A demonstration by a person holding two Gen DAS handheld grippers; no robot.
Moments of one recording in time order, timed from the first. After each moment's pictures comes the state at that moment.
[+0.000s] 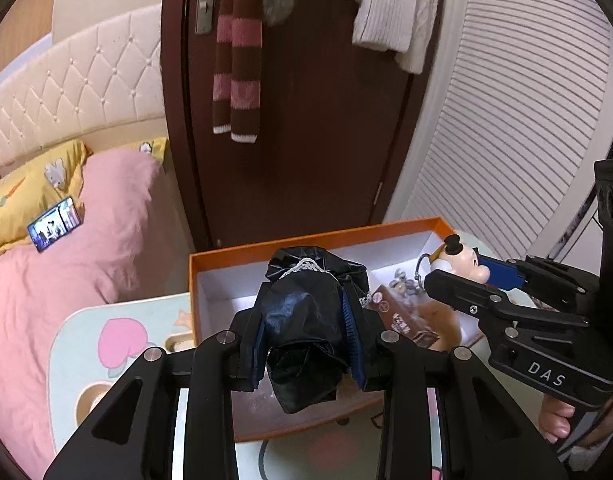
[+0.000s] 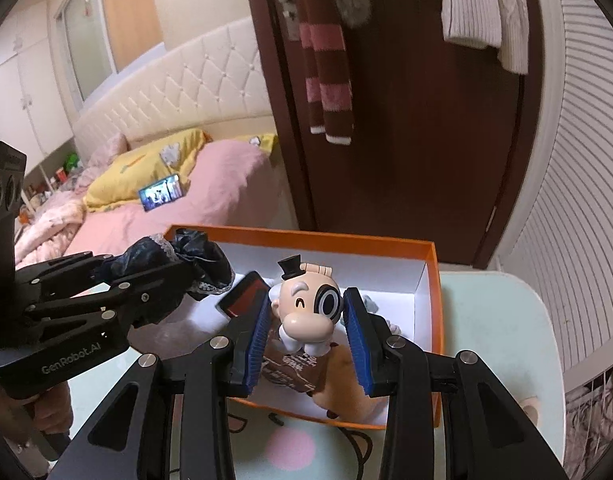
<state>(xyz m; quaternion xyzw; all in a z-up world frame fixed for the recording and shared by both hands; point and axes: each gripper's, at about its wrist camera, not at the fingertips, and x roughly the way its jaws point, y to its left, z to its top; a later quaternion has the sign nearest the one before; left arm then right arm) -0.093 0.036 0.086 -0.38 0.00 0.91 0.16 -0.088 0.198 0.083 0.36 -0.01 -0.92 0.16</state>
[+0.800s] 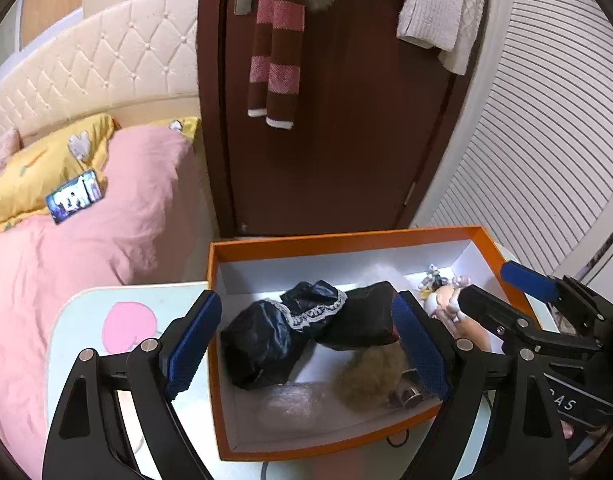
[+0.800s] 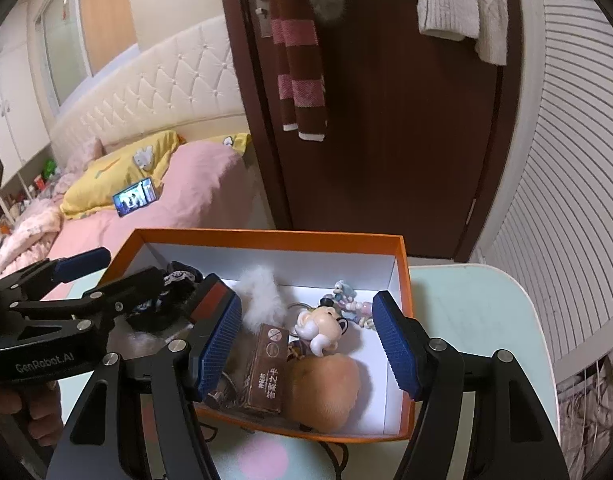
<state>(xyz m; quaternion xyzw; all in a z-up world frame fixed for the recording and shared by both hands) -0.102 0.030 0.081 -0.39 -0.02 0.92 0.09 -0.095 0.207 0.077 0.36 -0.01 -0.92 0.12</state>
